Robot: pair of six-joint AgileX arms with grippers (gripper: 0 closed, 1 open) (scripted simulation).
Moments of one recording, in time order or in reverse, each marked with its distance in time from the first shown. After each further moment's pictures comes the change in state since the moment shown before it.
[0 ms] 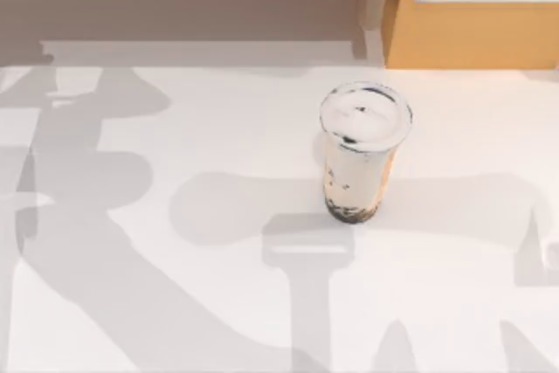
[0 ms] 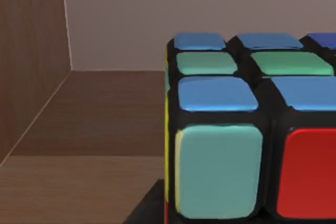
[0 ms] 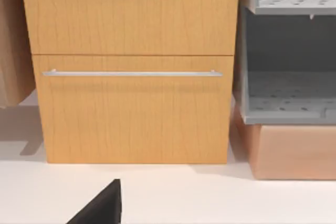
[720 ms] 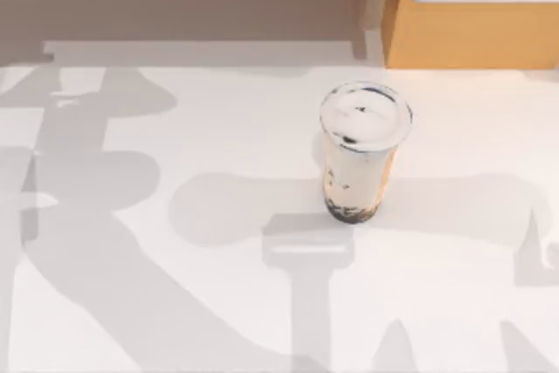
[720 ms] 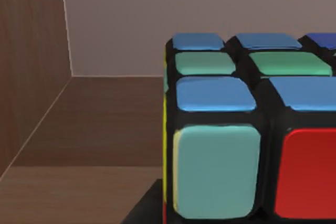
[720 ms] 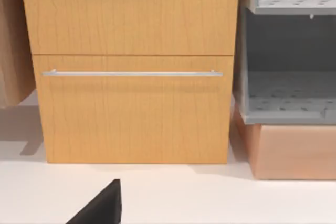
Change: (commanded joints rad) left arm 0.003 -0.026 0.009 -0.034 -0.001 0.002; right arm 0.000 0.000 0.000 0.000 0.000 0.000
